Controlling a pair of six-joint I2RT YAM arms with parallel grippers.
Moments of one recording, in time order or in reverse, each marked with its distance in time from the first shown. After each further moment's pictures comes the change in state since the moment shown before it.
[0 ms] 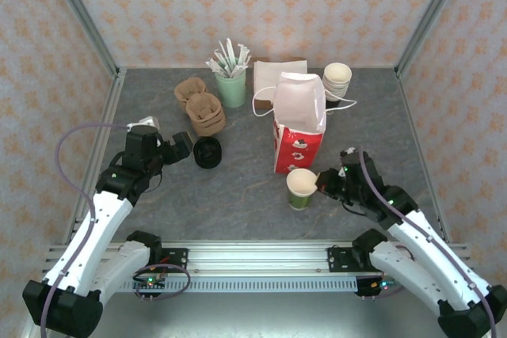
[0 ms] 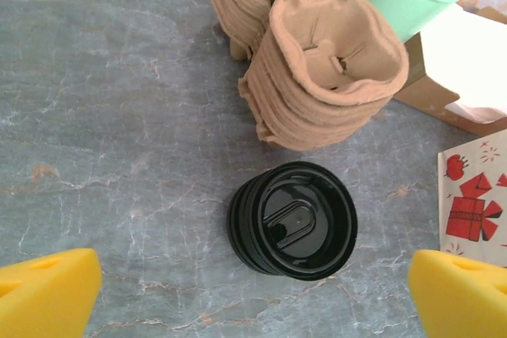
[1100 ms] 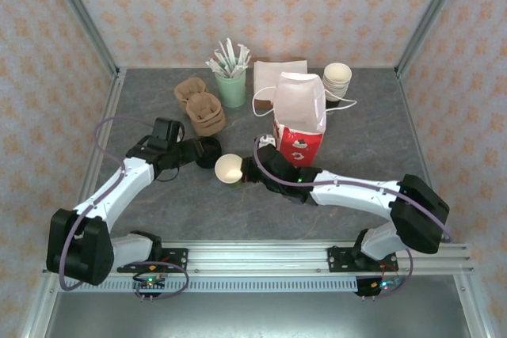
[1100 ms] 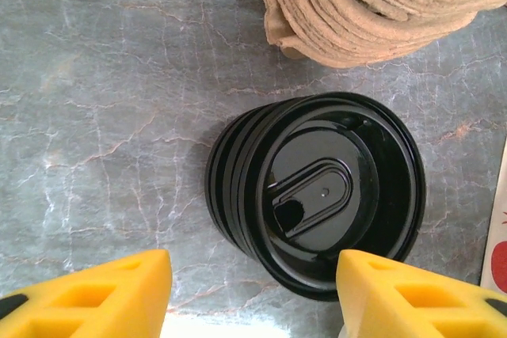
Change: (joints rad) left arm 0.000 0.386 -0.004 0.124 0.161 -0.064; right arm 0.442 0.783 0.228 0.713 0.321 -0.081
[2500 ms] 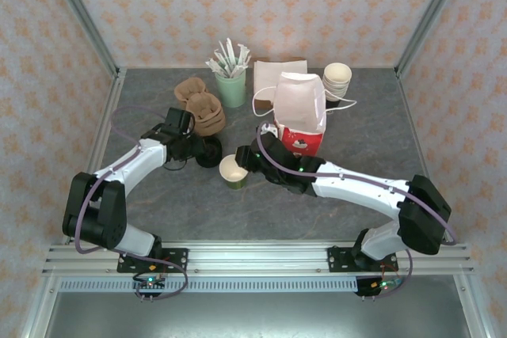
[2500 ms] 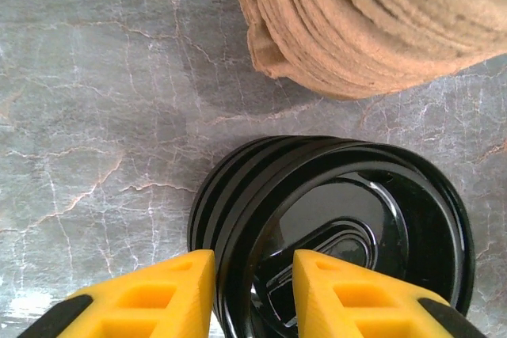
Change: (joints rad) left arm -0.013 0.229 0.117 0.021 -0.004 0.050; right arm -0.027 -0.016 0.138 -0.170 0.011 0.041
